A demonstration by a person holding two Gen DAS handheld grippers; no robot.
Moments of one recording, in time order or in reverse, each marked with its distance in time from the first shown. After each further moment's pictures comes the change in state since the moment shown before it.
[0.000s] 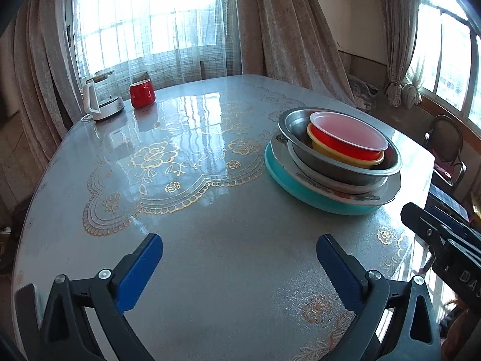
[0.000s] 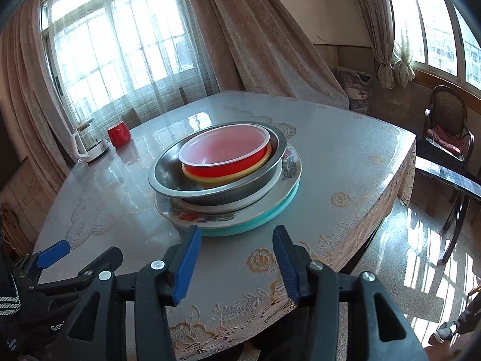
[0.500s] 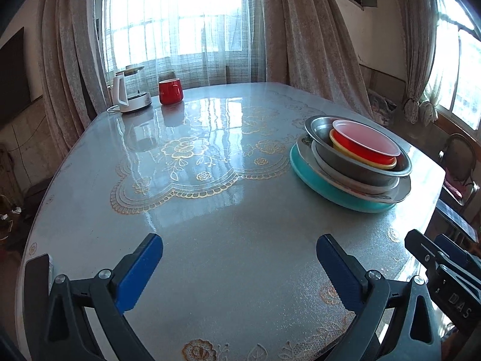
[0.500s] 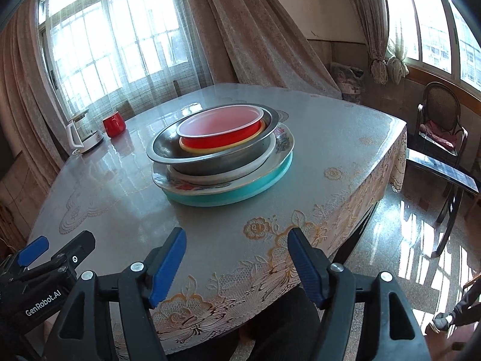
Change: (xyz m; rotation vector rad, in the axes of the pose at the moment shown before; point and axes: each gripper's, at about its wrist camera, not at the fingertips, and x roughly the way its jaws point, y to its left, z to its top) left arm -0.021 0.019 -0.020 -0.085 -0.034 0.089; right arm -0.010 0.003 -0.026 0.004 0.023 -0.036
